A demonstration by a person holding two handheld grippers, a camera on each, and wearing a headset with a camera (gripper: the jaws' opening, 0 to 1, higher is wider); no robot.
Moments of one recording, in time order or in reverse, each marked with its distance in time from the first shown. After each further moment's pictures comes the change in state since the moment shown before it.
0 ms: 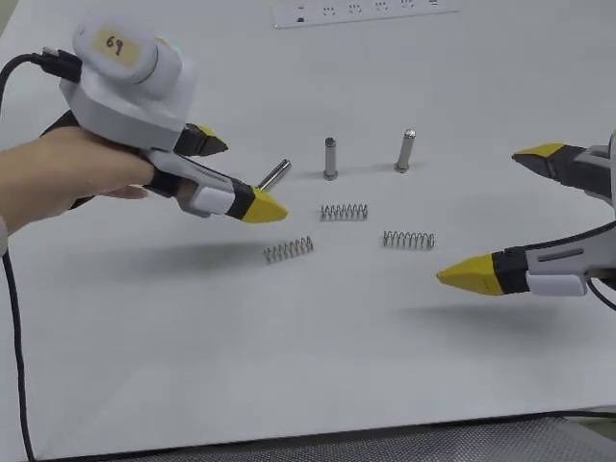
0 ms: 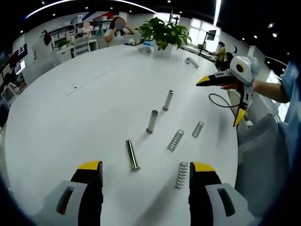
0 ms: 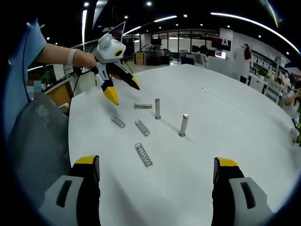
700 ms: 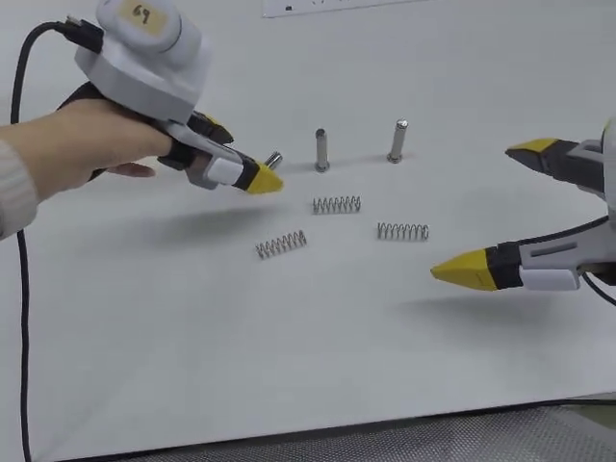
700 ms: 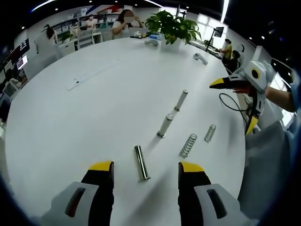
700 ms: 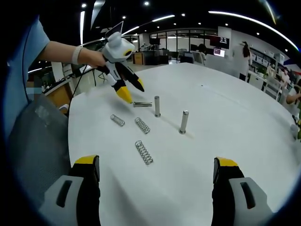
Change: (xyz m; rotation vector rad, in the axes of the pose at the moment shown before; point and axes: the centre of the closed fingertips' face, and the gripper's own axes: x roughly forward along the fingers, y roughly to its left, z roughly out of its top) left arm 0.020 0.014 0.005 -0.032 0.060 0.032; right arm 0.001 0.000 -0.007 0.021 0.003 0.000
